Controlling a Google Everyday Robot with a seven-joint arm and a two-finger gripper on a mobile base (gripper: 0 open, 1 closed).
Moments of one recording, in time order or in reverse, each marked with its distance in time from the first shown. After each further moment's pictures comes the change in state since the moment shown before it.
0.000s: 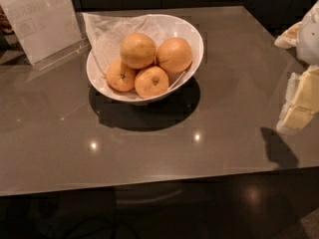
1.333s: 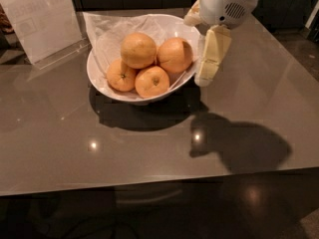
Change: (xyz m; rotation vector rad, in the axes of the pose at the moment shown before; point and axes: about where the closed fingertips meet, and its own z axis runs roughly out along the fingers) arm -0.157 -0.062 0.052 -0.166 -0.232 -0.264
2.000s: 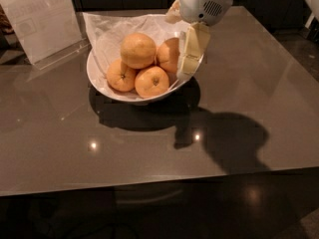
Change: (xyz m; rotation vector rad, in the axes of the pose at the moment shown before) arm -0.034 -0.020 0.021 -0.023 -0.057 -0.068
